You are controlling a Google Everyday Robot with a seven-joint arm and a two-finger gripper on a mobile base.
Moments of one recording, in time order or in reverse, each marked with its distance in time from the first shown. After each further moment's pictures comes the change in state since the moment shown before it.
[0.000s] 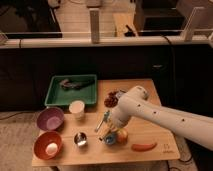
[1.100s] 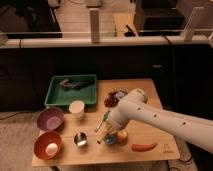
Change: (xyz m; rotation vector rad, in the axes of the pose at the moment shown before) arm -0.016 0.003 0.003 0.017 -0.025 -0.032
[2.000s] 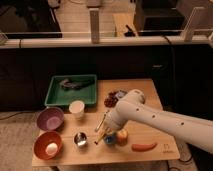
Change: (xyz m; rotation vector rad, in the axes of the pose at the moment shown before) arm -0.012 -0.007 0.003 0.015 -0.021 -0.020
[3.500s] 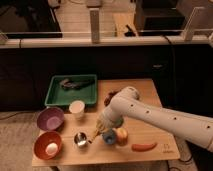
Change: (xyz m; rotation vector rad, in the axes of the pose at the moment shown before) arm -0.021 -0.026 0.005 0.017 -0.060 -0.074
